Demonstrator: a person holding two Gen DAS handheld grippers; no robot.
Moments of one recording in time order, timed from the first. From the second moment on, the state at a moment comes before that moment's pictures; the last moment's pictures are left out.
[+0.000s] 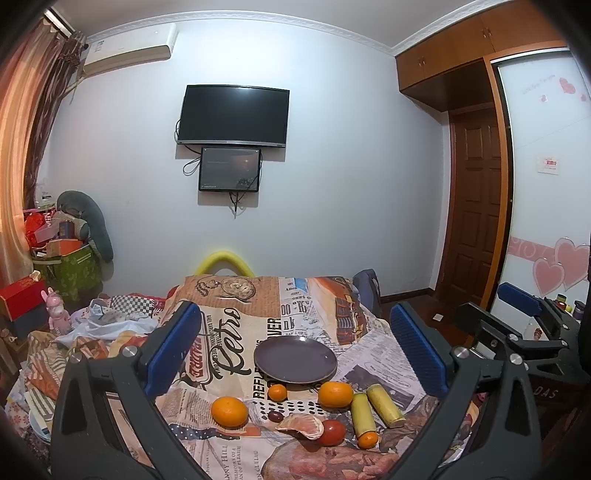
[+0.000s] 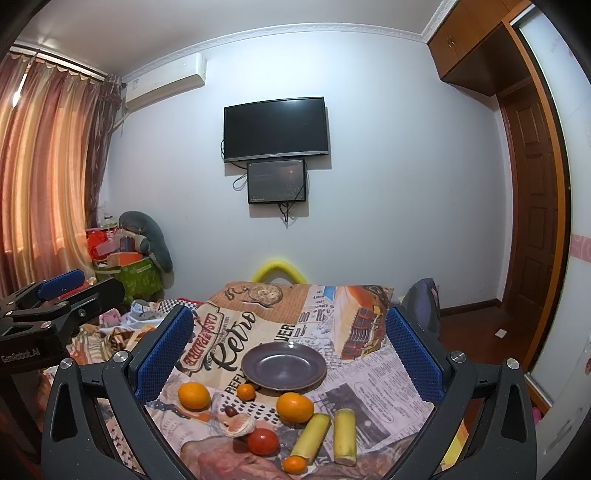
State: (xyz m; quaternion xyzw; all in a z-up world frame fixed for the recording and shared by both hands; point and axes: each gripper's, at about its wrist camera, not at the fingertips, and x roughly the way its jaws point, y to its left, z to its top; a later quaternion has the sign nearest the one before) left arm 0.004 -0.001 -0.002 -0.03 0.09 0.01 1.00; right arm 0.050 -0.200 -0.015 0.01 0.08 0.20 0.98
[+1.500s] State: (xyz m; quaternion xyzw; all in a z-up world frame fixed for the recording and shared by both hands) left arm 0.000 -0.006 0.001 -0.02 0.09 0.00 1.00; right arm 0.046 -0.200 -0.016 0.01 0.07 0.20 0.98
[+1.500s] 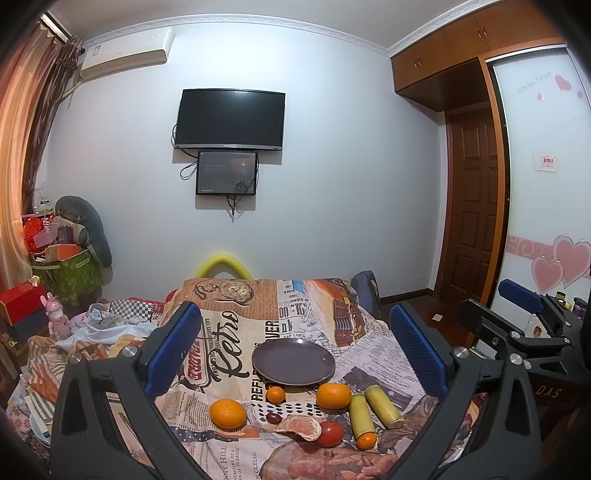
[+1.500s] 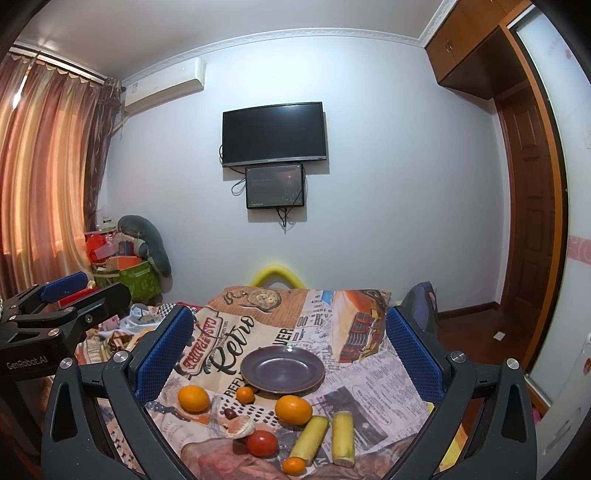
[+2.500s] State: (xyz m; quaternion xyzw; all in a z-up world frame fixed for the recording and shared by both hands) left arm 0.045 0.020 -0.027 -0.01 0.14 0.01 0.99; right arm 0.093 -0.204 -0.052 -0.01 0.14 0.16 0.98
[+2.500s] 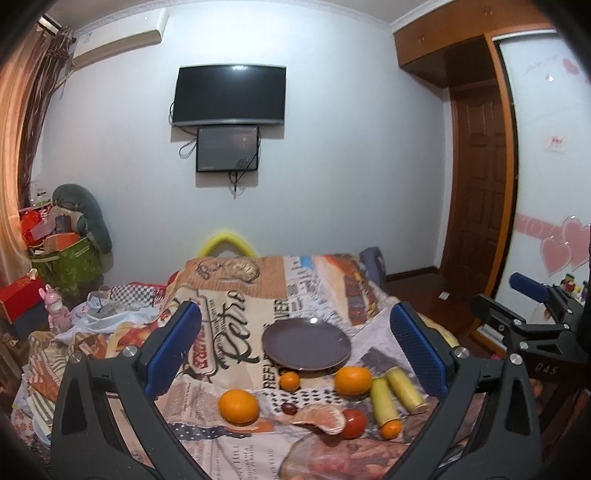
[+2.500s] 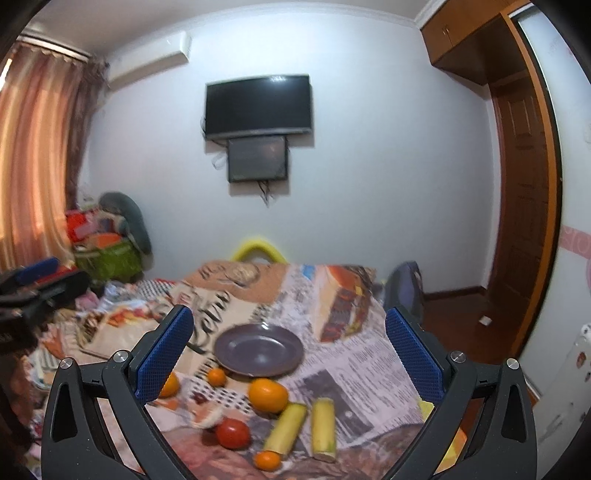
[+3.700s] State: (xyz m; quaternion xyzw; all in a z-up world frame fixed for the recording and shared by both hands) left arm 0.188 0.113 -0.216 -0.08 0.43 0.03 0.90; right arm 0.214 -0.221 -0.214 -0.03 0.45 0.17 0.88
